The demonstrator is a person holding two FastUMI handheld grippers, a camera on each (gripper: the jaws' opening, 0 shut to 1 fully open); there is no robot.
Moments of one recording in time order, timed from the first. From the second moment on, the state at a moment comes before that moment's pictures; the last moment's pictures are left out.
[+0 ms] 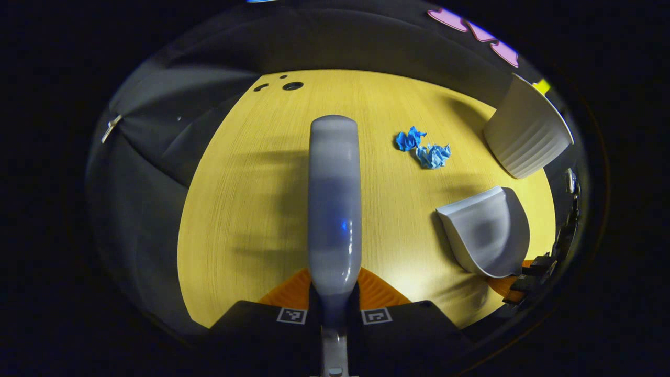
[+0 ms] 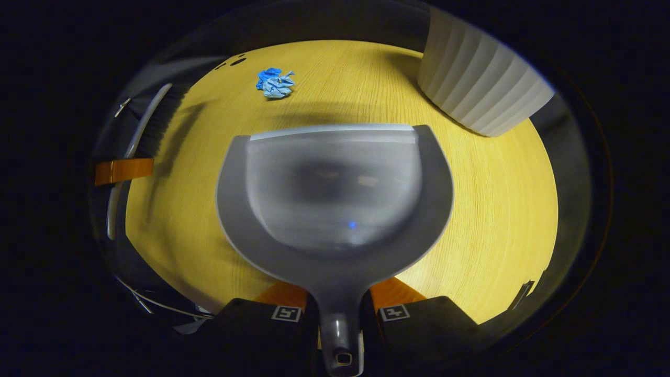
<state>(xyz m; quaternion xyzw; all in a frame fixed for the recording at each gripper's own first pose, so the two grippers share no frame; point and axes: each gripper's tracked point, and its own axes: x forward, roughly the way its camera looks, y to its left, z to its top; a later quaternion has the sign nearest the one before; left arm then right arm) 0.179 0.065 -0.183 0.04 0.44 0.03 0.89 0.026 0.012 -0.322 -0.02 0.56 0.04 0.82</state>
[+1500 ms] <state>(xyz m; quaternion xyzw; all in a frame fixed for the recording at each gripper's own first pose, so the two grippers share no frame) 0.309 0.001 -0.197 0.41 0.48 -0.18 0.75 0.006 -0.013 -0.324 -0.05 0.62 0.10 0.78</state>
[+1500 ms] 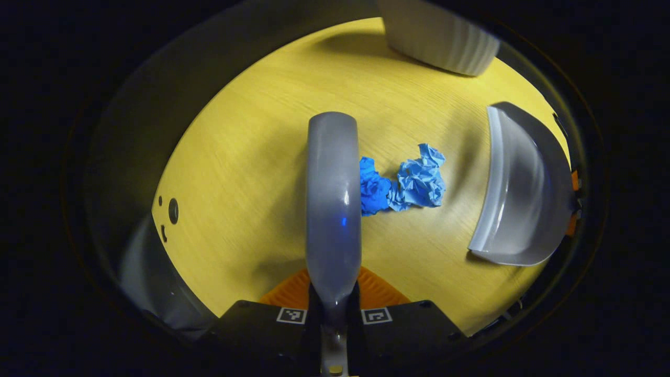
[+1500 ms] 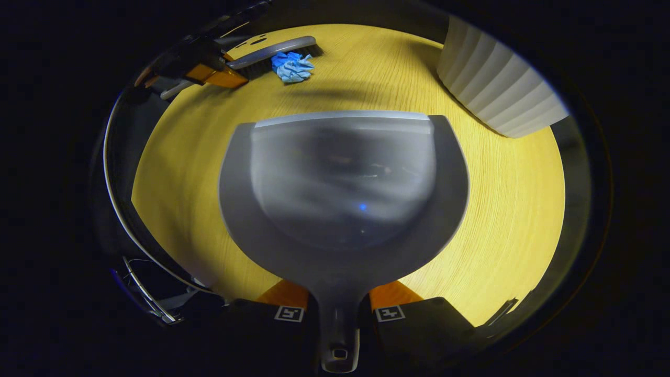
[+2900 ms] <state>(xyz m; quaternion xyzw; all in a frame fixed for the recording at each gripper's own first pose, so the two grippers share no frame) 0.117 -0.036 -0.205 0.05 0.50 -0.16 0.85 0.013 -0.069 -0.279 -0.04 0.56 0.17 0.81</state>
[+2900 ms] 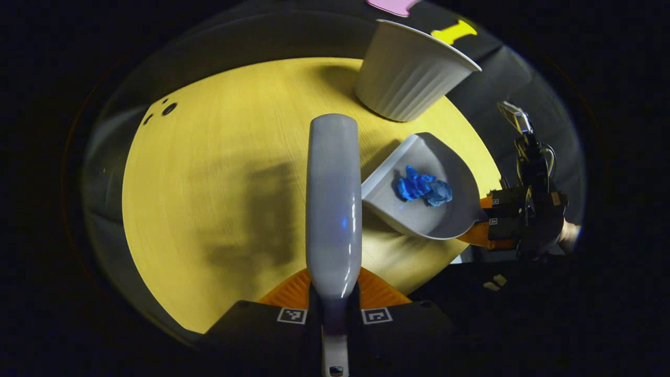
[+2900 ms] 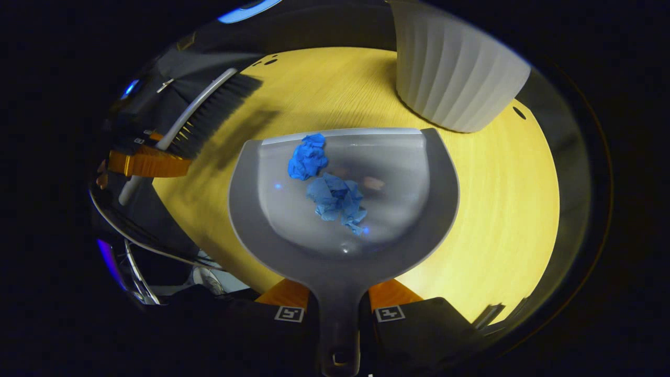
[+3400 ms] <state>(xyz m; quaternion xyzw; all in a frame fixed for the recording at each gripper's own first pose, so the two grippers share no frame) 0.139 0.032 -0.283 0.02 0.47 -0.11 0.87 -0.024 -0.147 -0.176 -0.06 0.55 0.19 0.81</state>
